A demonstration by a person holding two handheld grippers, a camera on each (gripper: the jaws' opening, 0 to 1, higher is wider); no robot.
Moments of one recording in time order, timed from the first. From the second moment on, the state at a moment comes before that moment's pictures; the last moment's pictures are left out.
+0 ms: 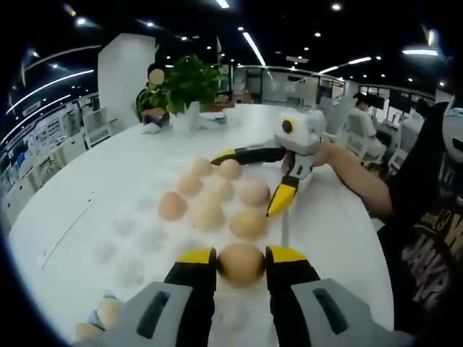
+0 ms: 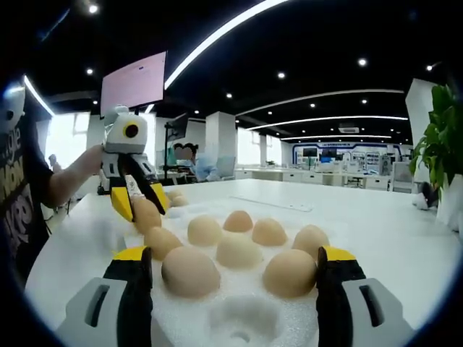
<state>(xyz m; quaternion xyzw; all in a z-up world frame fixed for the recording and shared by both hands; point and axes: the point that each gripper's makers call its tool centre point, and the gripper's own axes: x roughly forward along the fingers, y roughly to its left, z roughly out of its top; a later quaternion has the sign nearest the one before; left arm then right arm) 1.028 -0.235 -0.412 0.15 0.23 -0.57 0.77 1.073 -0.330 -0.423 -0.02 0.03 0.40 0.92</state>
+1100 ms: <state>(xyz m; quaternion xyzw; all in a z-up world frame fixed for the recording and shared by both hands) 1.036 -0.164 -0.388 0.15 0.22 -0.52 0.81 1.071 -0.335 -0.425 -0.02 0.04 0.41 0.91</state>
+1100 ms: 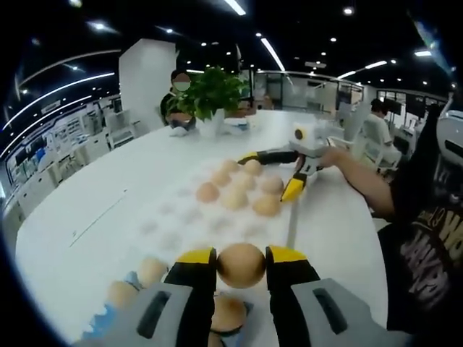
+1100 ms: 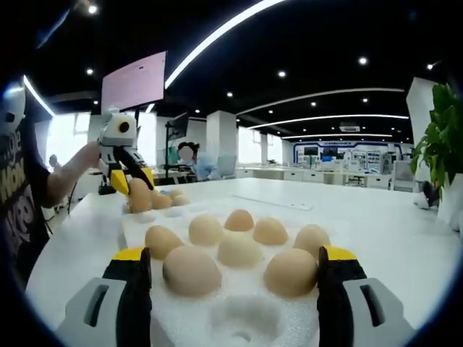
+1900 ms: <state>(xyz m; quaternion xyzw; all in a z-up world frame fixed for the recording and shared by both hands) 1.037 -0.127 -0.378 0.13 0.21 -0.48 0.84 1.070 -0.334 -0.425 -0.02 0.04 0.41 0.91</state>
